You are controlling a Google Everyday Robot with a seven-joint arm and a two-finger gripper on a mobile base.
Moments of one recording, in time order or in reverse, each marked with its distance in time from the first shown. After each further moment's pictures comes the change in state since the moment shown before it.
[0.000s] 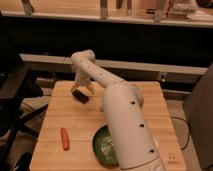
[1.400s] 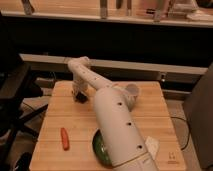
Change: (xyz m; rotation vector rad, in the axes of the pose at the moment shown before) arm -0.007 -0.015 0.050 -0.016 -0.067 -0.116
